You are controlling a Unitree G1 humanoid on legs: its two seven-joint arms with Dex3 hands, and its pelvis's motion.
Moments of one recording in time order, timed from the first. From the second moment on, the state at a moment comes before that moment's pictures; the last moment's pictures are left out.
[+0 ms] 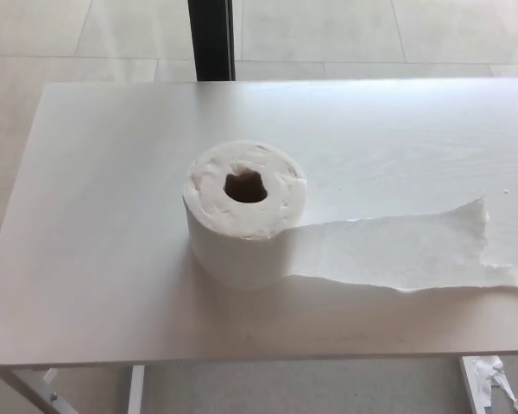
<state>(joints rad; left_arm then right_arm) 0.40 0.82 0.43 1.04 -0.03 0.01 -0.31 0.26 -0.83 -0.37 1.09 0.00 -0.12 0.16</state>
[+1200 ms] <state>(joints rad) -0.17 0.82 0.56 0.16 -0.20 0.13 -0.31 -0.18 -0.75 -0.43 0.34 0.15 -0.09 0.21</state>
